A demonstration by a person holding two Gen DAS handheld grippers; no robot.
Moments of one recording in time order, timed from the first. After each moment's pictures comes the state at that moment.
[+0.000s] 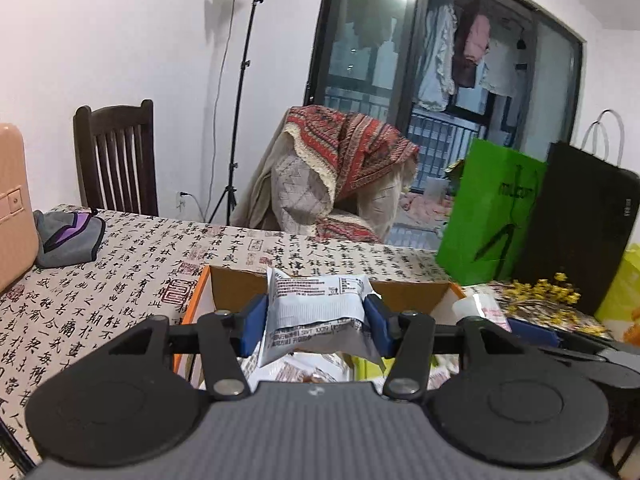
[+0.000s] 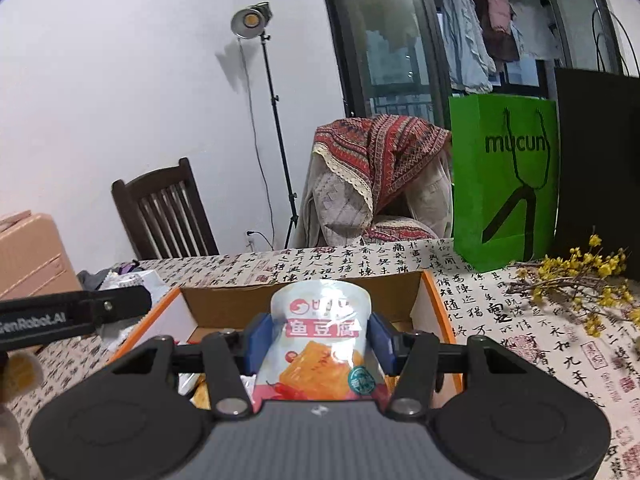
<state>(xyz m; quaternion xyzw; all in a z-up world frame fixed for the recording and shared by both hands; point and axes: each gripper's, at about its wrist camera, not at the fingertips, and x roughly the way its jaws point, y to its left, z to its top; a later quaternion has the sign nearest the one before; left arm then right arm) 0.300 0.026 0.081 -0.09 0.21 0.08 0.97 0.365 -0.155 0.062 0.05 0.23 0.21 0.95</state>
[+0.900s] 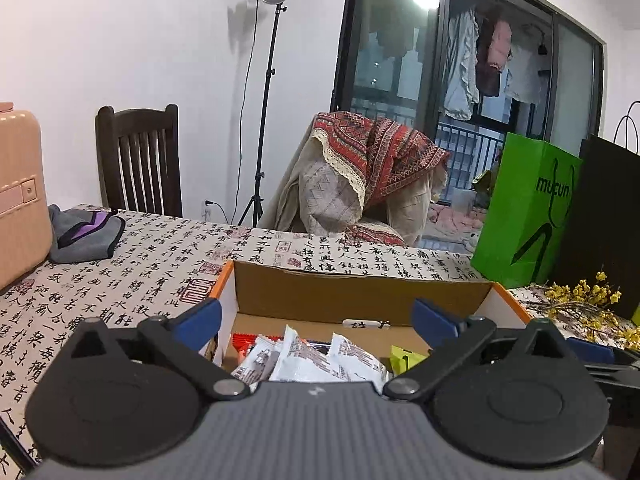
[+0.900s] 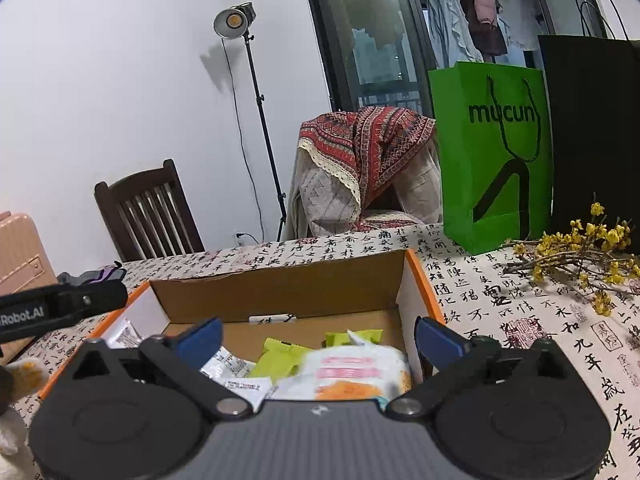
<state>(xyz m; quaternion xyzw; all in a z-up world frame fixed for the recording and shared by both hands) 0.309 0.033 0.049 -0.08 0.19 0.12 0.97 0.381 -0.166 0.023 0.06 0.23 0.20 0.95</state>
